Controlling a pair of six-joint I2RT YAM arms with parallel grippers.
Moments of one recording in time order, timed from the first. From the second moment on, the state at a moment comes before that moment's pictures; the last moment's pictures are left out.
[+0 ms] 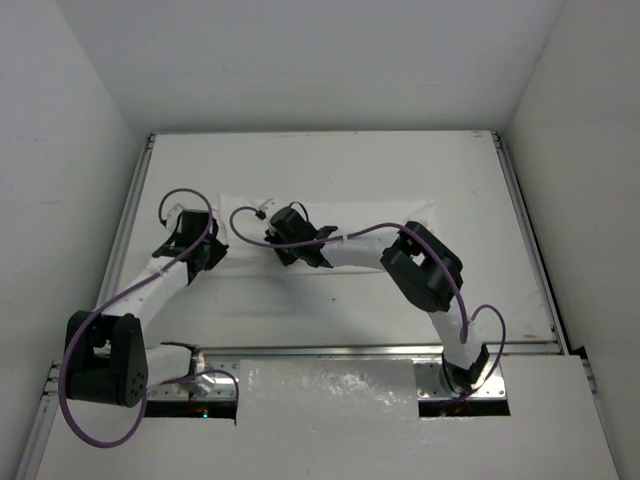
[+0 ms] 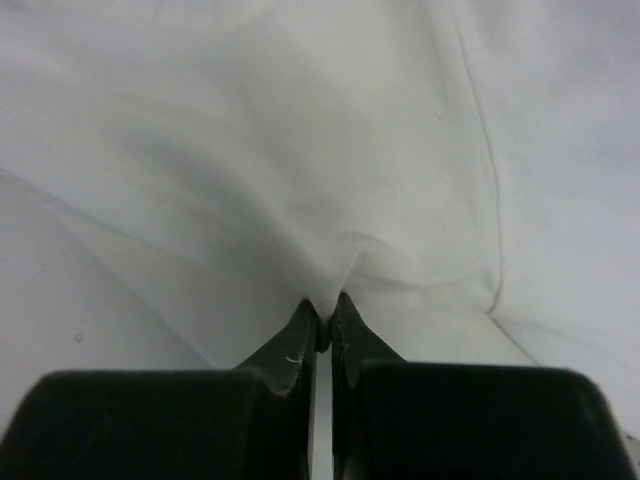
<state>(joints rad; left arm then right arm) -0.07 1.20 0.61 -0.31 -0.20 -0.88 0.91 2.15 1.38 0.00 0.08 0.14</state>
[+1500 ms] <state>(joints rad) -0.09 0.92 0.57 -0.34 -0.10 -0.89 0.92 1.87 1.15 -0.01 0.08 0.19</state>
